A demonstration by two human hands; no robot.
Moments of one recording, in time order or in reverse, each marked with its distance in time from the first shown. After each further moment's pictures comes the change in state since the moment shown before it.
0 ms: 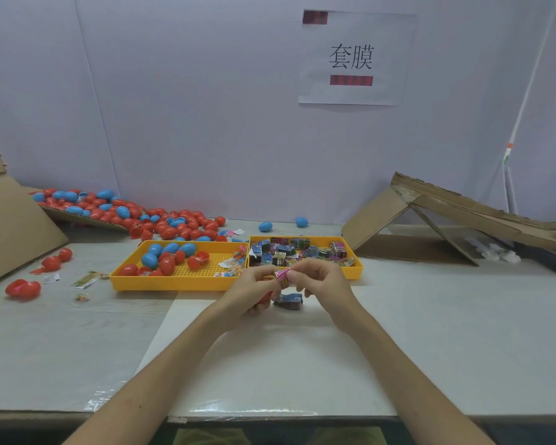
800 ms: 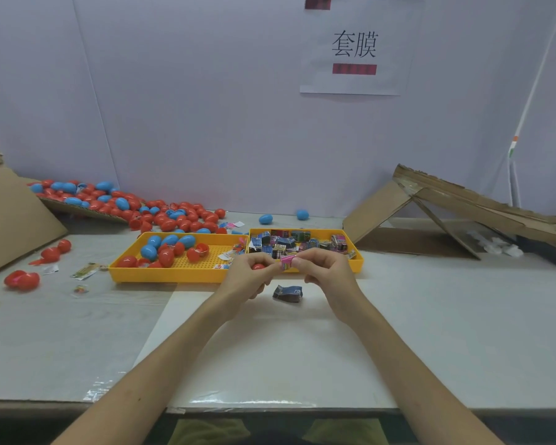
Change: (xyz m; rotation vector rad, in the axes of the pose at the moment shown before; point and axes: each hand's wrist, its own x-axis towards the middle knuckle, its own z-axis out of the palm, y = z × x) left_hand 0.002 0.001 -0.001 -0.013 0.167 0.115; right_hand 0.005 0.006 -0.005 0.148 0.058 0.053
